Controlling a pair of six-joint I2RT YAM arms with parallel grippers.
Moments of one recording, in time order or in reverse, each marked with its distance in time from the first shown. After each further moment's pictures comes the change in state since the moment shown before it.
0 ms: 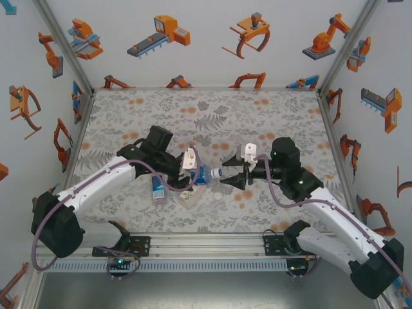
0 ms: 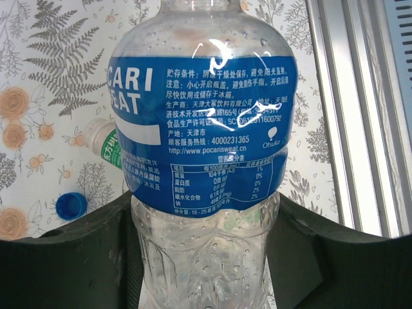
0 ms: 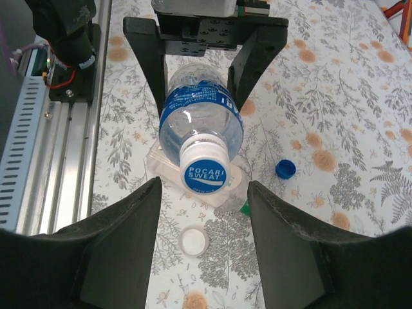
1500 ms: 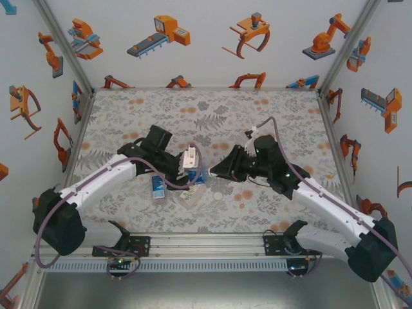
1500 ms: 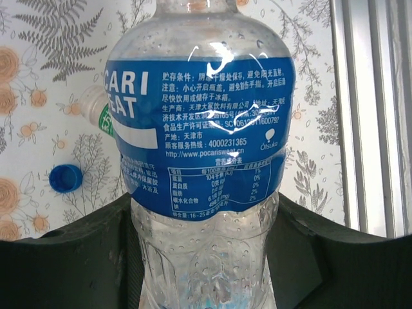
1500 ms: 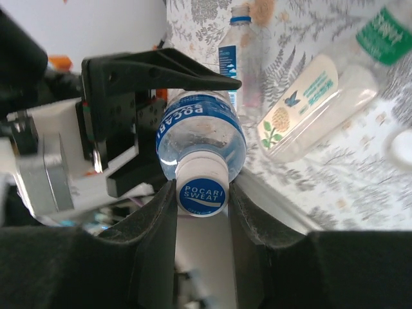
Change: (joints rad) left arm 0.022 0.020 0.005 -0.048 -0.068 0.011; right arm 0.088 0.154 0.053 -0.110 0.428 1.521
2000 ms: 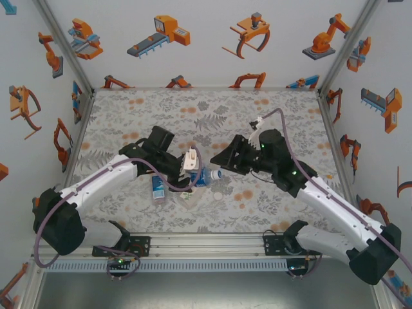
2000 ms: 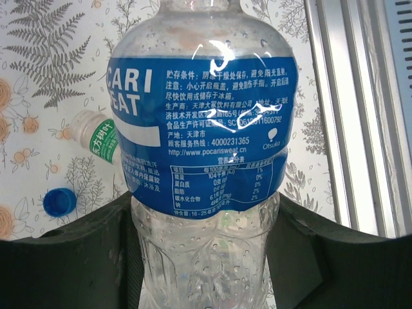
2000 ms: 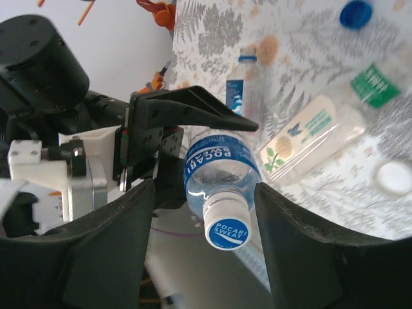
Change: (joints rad) left arm -0.020 0.002 0.006 0.009 0.060 0.012; right arm -0.014 -0.040 0.118 -0.077 0.076 -0.196
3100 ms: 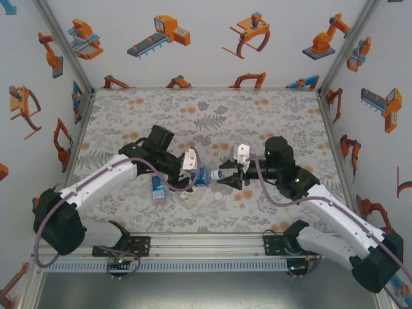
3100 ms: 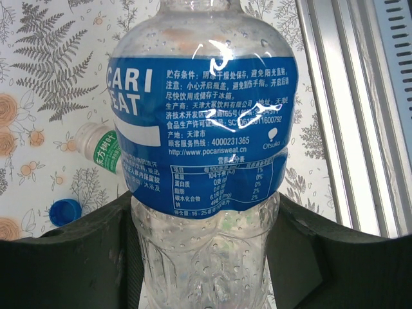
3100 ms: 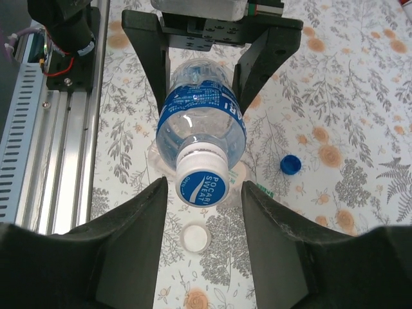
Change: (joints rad) left arm 0.000 0.000 0.006 0.002 0.032 0.023; right arm -0.014 -0.079 -0.132 0.126 -0.439 -1.353
